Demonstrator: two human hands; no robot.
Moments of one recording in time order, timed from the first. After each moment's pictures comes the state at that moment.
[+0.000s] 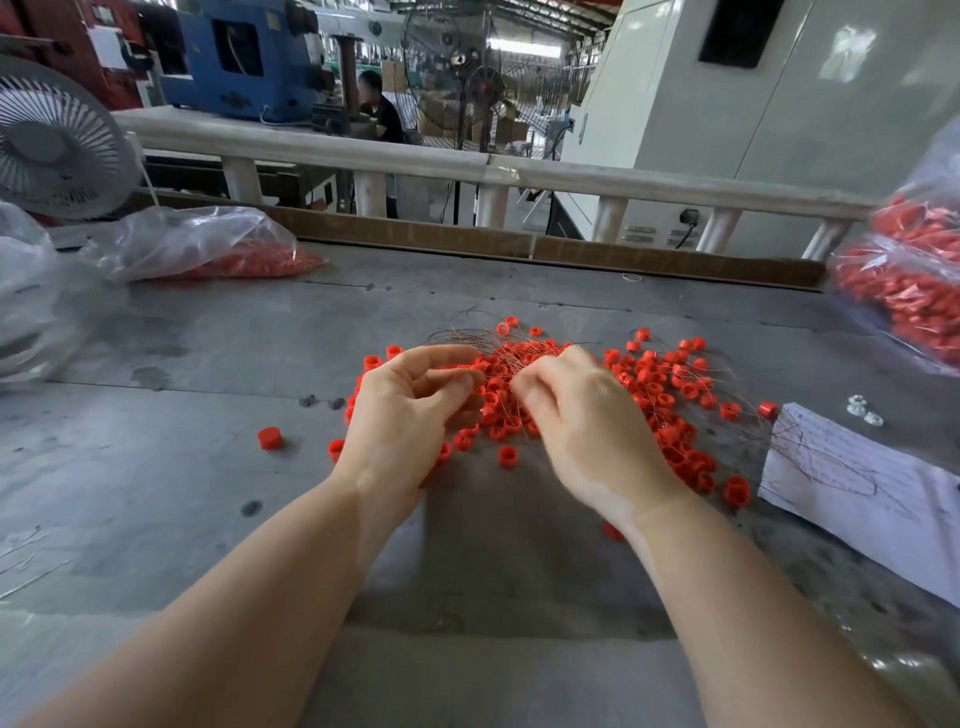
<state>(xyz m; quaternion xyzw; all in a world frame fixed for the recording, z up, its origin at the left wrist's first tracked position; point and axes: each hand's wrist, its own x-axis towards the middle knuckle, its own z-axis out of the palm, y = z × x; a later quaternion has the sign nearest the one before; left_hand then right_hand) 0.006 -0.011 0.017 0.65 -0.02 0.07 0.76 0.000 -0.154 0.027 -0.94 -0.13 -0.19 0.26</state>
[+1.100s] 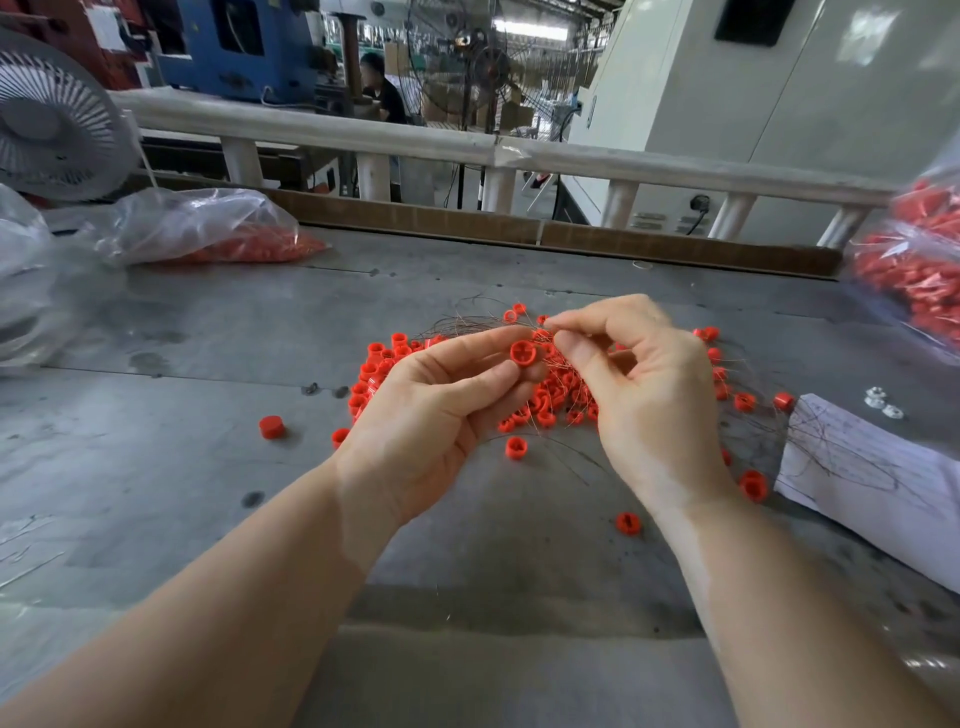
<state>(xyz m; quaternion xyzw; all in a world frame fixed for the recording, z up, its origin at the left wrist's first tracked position) -0.001 -0.015 0.025 0.46 -0.10 -0.10 0.88 -0.008 -0.159 0.039 -0.80 -0.16 -0.34 0.47</state>
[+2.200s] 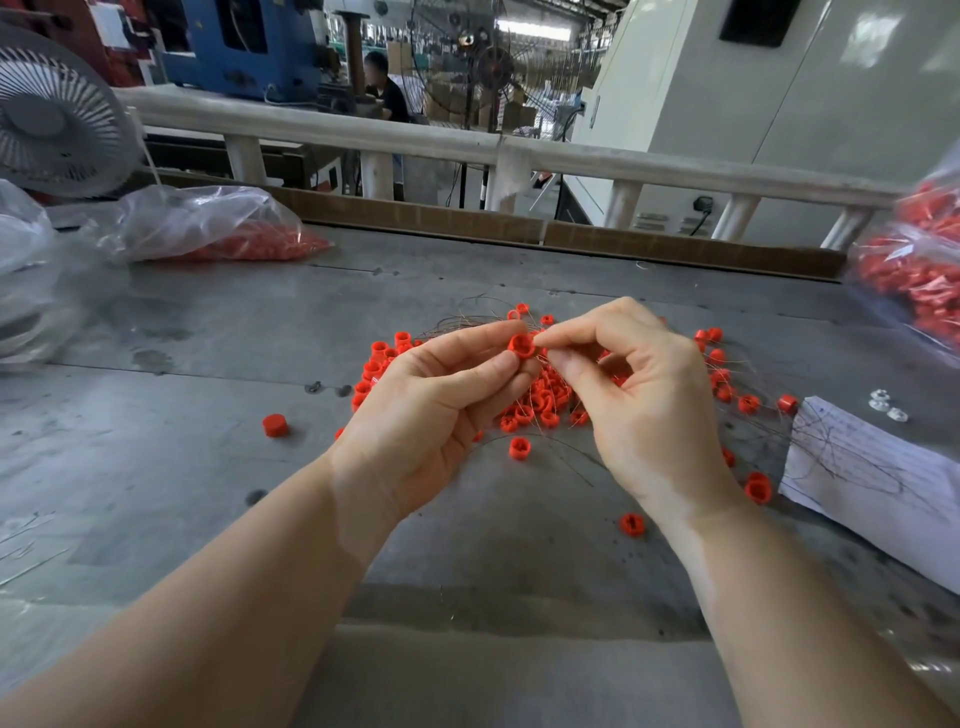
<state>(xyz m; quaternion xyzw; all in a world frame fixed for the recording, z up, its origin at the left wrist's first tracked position) 0.000 -0.012 0.030 0.43 -0.08 -0.11 0.89 -0.009 -0.159 0.038 -0.82 -0.22 -0.33 0.42</state>
